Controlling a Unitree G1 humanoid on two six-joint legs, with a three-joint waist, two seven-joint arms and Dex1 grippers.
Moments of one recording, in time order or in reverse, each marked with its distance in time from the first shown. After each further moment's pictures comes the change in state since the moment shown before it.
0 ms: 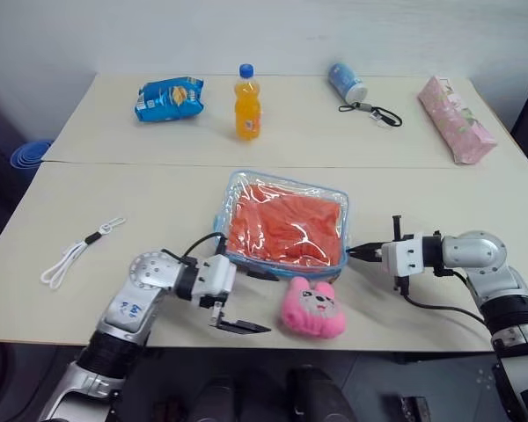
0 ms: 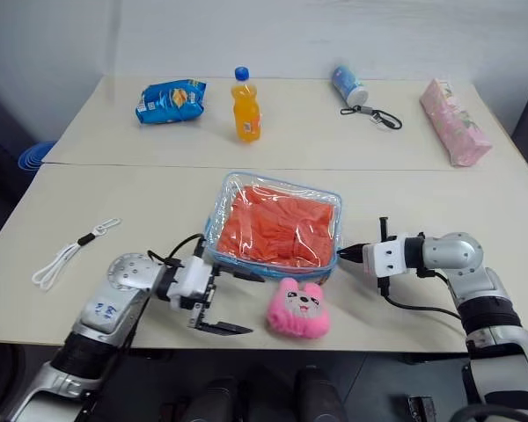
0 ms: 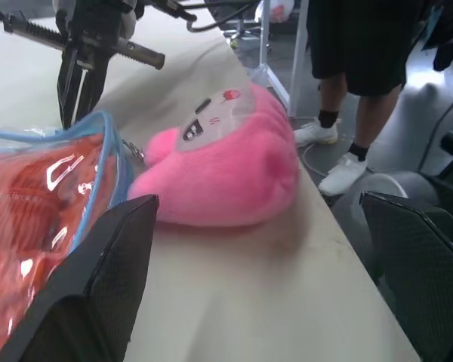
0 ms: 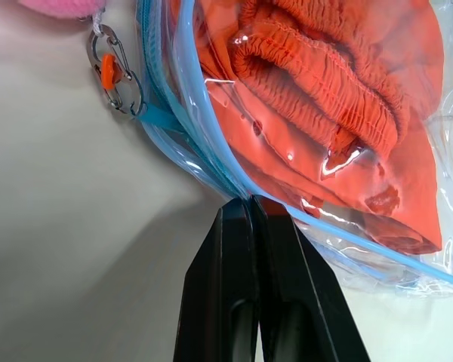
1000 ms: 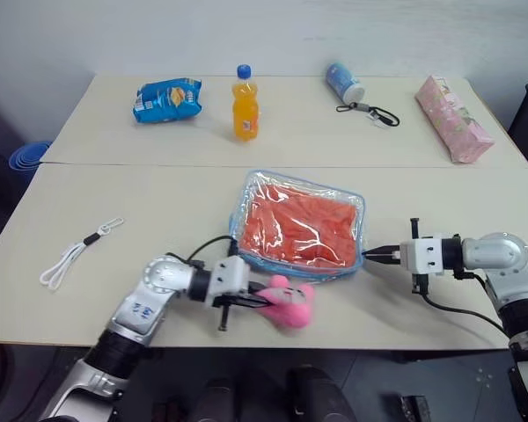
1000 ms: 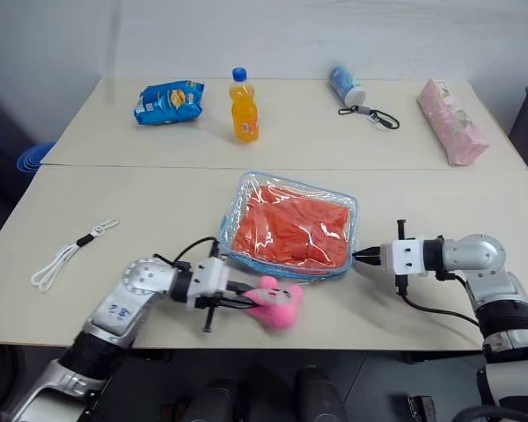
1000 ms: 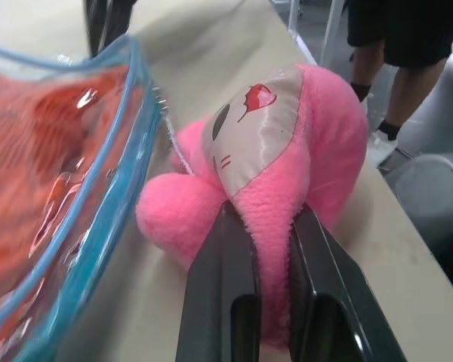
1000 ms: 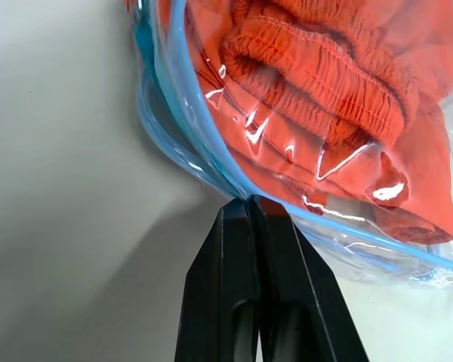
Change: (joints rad) left arm -0.001 0.086 -0.009 0.047 0.027 0.067 0.095; right arm 0.024 -0.055 -0.009 0.040 0.080 0.042 0.054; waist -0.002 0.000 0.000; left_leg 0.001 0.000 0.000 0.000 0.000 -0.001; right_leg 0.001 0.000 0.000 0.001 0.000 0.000
